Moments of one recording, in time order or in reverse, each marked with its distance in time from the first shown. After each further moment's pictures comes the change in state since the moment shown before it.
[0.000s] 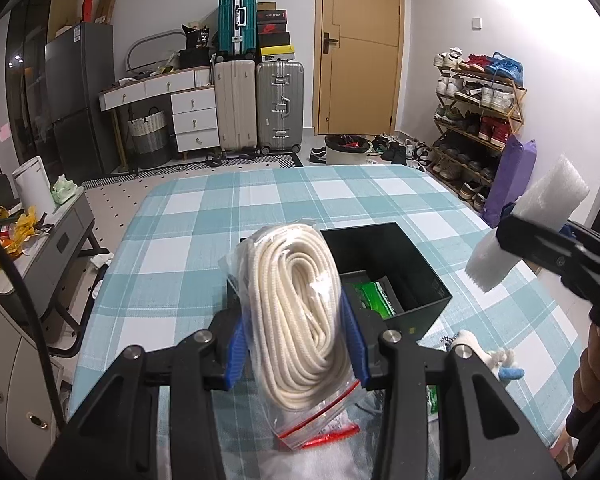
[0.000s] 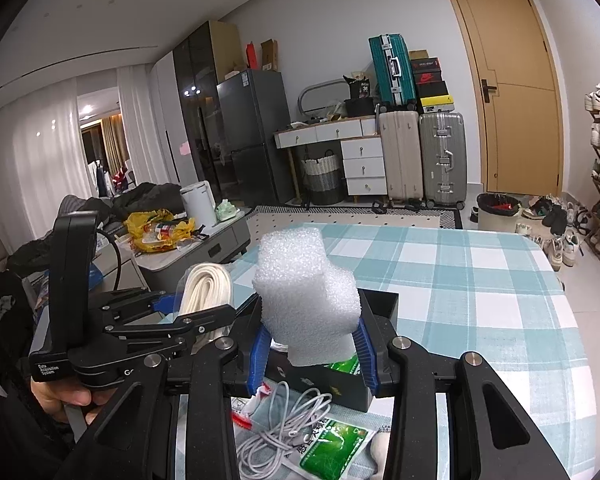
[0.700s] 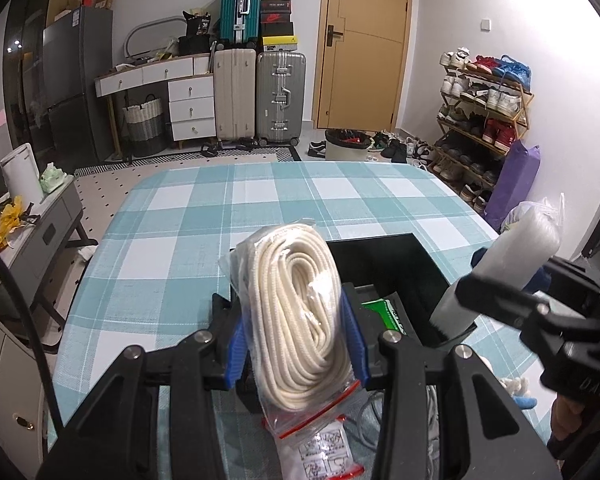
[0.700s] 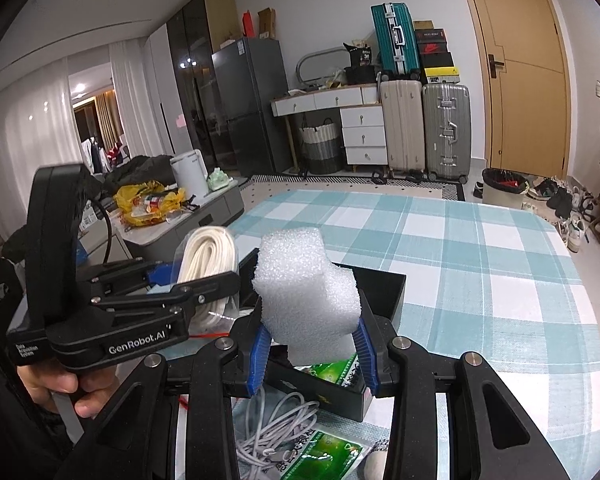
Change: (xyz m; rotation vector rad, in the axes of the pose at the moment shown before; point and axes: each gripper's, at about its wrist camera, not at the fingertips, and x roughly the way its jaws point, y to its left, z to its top) left arm 0.045 0.005 0.014 -0.033 0.030 -0.022; right arm 0.064 -0.016 -0.006 0.001 0.127 -0.002
